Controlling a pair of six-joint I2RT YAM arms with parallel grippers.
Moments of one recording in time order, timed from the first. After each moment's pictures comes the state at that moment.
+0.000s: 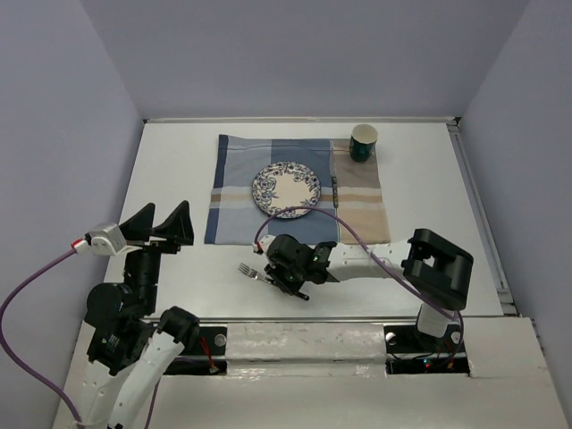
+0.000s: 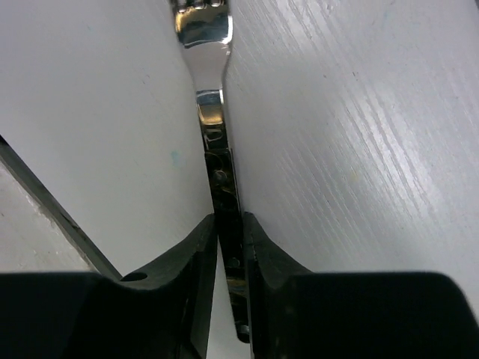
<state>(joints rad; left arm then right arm) -0.47 0.14 0.65 -0.14 -0.38 -0.28 1.16 1.76 1.03 -0.25 -0.04 0.23</state>
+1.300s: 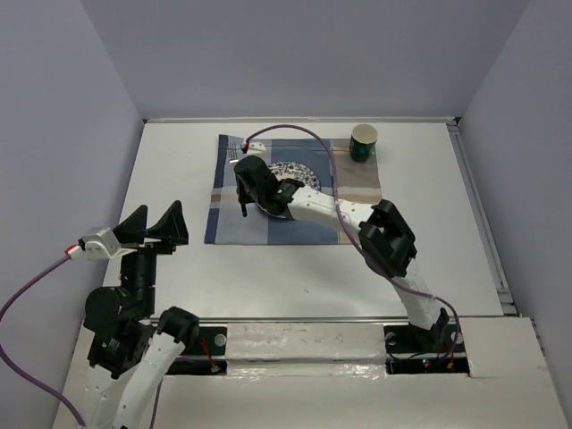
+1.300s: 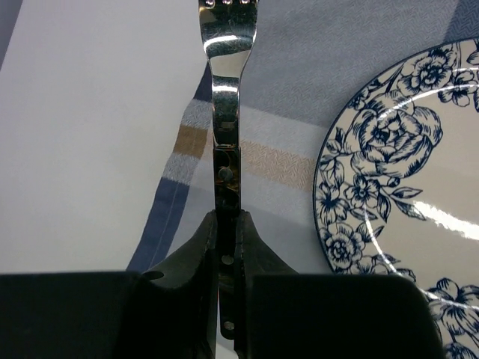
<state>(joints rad) -0.42 0.12 0.65 -0.15 -0.40 -0.29 0.95 2.19 1.86 -0.21 0.34 0.54</state>
